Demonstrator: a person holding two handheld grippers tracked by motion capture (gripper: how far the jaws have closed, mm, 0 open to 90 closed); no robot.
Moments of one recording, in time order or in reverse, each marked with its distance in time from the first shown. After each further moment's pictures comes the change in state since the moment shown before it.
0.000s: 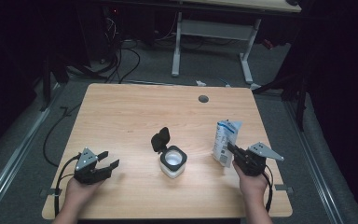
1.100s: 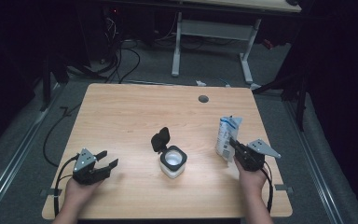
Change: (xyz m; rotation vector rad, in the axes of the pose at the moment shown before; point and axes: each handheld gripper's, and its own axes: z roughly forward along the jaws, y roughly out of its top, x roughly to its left) left arm 0.003 -0.002 -0.003 -0.027 0.014 -0.003; right arm -0.016 -0.007 0.016 -0.030 -0.075 -0.050
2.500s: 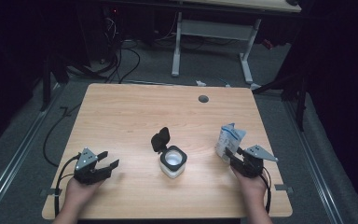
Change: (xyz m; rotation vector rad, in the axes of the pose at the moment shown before) left arm -0.001 0.001 0.003 0.032 -0.004 -0.019; right arm 0.006 -0.015 -0.005 0.115 -0.012 0.023
